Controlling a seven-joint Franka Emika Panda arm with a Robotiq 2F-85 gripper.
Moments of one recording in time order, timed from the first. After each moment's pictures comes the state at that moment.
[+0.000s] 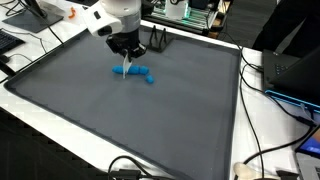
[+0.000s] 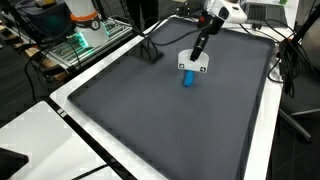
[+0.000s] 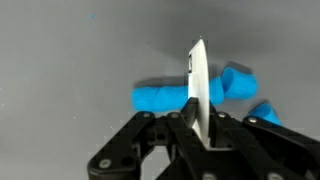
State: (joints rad) arm 0.14 0.52 0.00 -1.74 -0.25 2.06 0.03
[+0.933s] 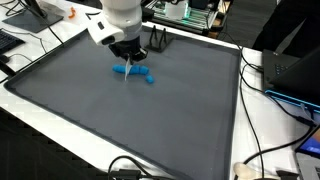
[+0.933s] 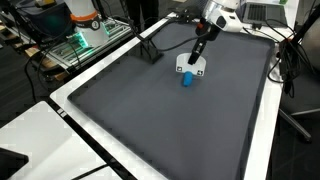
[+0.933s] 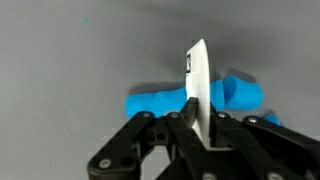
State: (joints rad) arm 0.14 0.56 0.00 -1.73 -0.25 2.05 0.03
